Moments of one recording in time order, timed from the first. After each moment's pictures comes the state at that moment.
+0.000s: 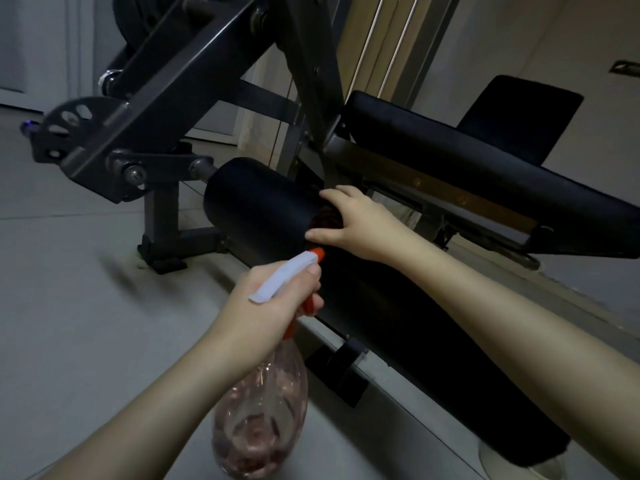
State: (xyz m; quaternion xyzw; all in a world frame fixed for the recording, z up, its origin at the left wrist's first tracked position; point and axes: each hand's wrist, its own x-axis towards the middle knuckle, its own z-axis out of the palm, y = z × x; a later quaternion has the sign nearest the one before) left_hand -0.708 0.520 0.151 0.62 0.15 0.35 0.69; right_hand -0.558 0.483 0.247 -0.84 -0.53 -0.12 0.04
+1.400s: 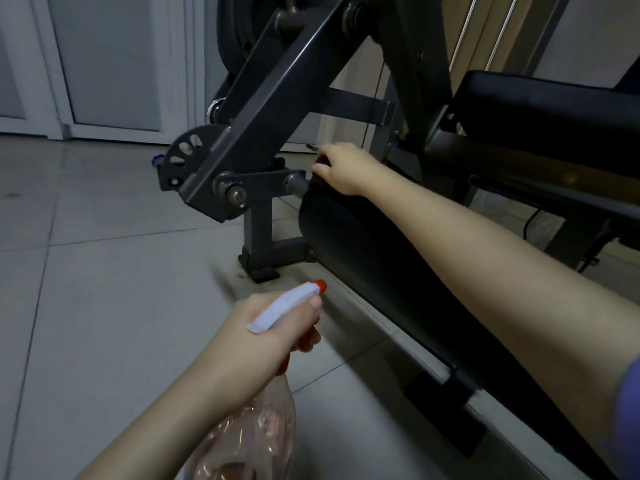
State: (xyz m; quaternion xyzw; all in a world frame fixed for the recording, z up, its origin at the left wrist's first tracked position) left_hand -0.748 0.615 0.099 0.67 0.25 0.33 0.61; right_hand -0.558 0.685 0.251 -0.79 -0.59 -0.13 0.06
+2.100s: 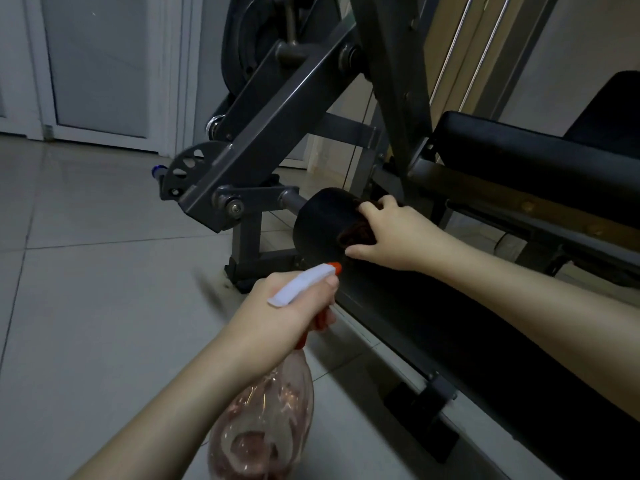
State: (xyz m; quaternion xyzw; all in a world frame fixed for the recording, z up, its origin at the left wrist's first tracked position) left_hand -0.739 0.612 0.135 0.68 0.22 0.33 0.61; right_hand -0.571 0.575 0.237 -0.83 -0.53 -0.18 -0.06
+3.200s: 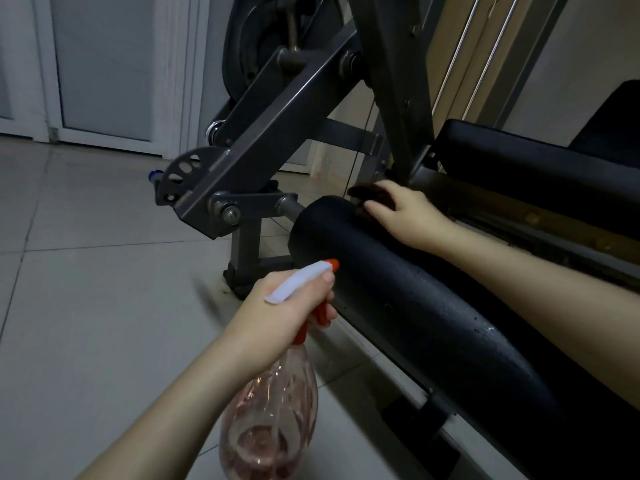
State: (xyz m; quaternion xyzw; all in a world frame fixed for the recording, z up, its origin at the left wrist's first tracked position) left_hand -0.719 0.623 0.135 0.61 0.23 0.36 0.67; right_hand -0.530 0.588 0.256 -0.78 -0.58 -0.08 0.23
